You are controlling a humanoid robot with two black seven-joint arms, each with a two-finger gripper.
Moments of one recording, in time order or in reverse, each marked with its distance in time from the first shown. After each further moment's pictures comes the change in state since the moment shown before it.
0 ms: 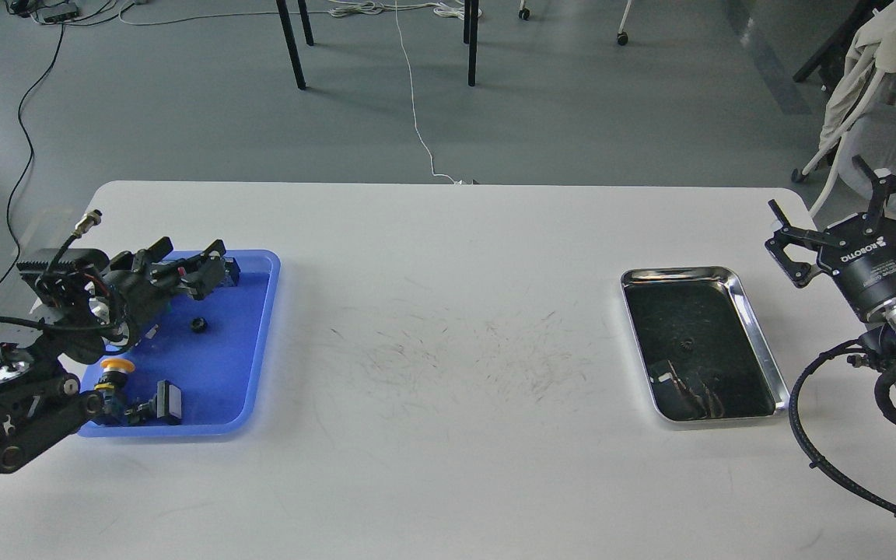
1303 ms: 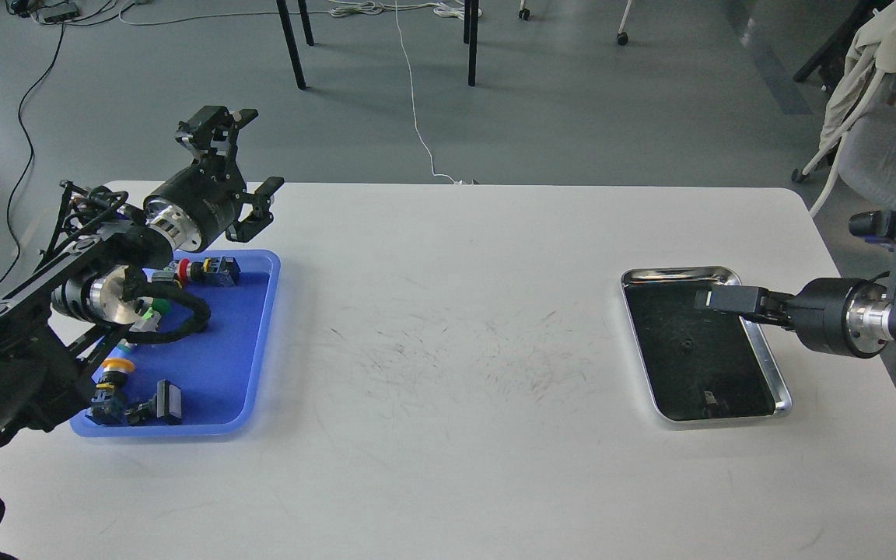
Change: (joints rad) left arm -0.054 -0.210 -0.330 0.018 -1.200 -0.447 0.015; right arm 0.371 -0.397 -0.786 0.307 -1.406 0.000 -0.023
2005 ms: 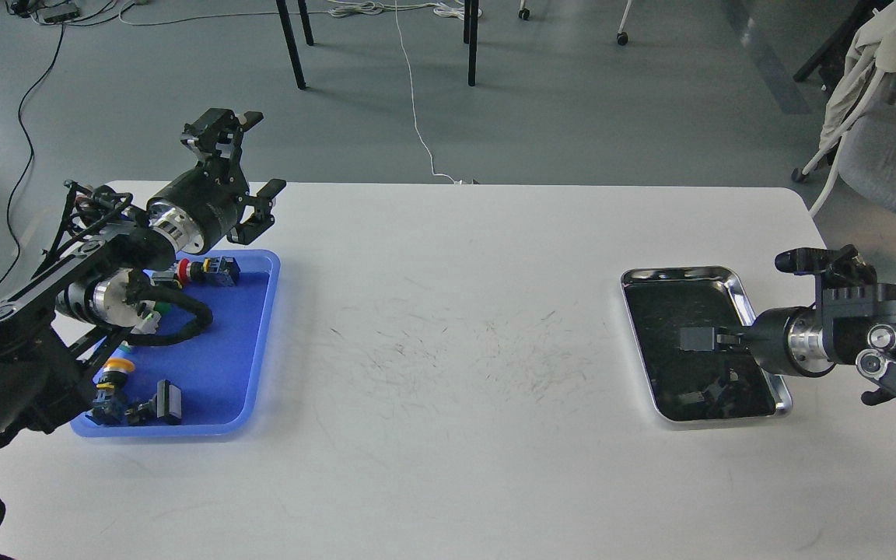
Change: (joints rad) left arm 0.001 -0.003 0.004 0.000 0.035 0.001 -0.003; right arm 0.111 0.172 -0.194 -0.173 -0.144 0.000 -0.010
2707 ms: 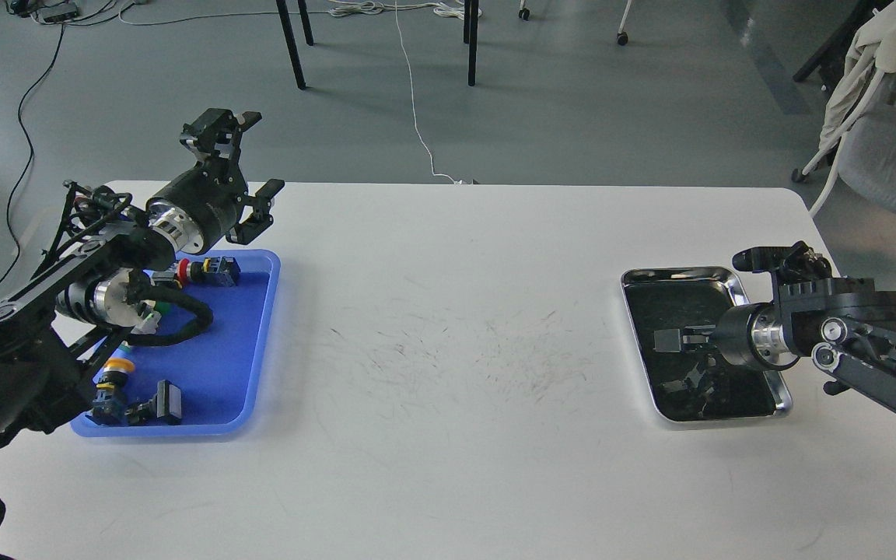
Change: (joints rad) left arm 0.000 0.000 0.000 0.000 0.000 0.010 0.000; right arm 0.068 0.075 -0.088 -0.067 -0.026 0.000 0.001
